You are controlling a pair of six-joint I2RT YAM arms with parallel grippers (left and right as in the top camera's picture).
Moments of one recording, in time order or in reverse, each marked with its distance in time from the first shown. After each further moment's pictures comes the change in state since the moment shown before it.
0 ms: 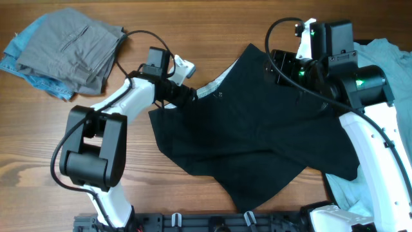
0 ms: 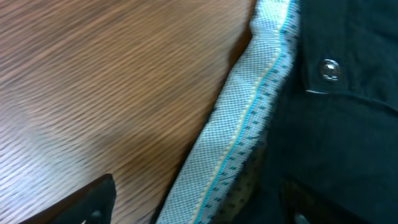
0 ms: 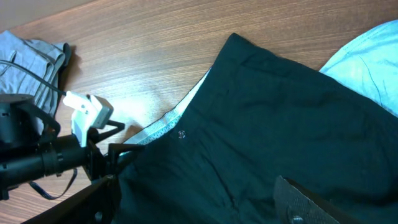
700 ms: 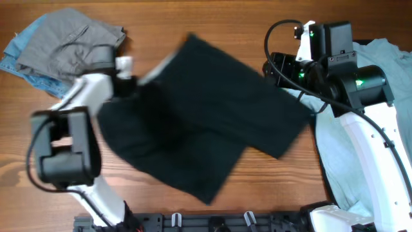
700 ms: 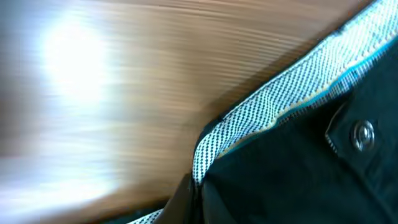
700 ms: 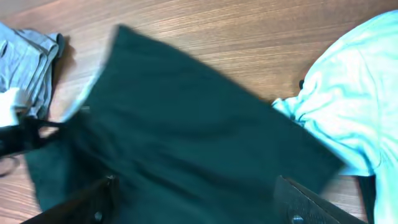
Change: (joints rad) left arm 0.384 -0.001 0.024 -0.120 -0.262 -0.328; right arm 0.000 0.000 0.000 -0.030 0.000 -0.015
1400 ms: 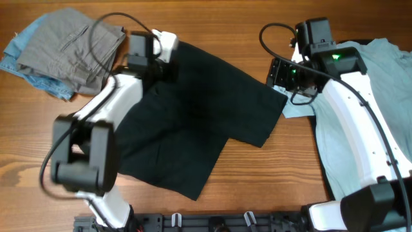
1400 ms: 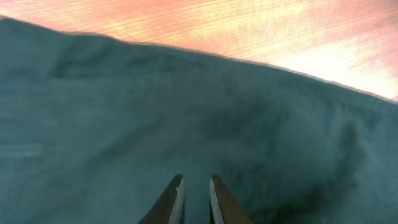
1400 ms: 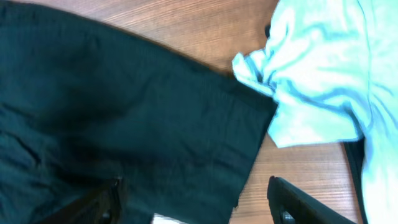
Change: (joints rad) left arm -0.312 -0.047 0.013 0.332 0.211 0.143; right arm -0.056 0.187 -0.041 -0.048 0.039 0.048
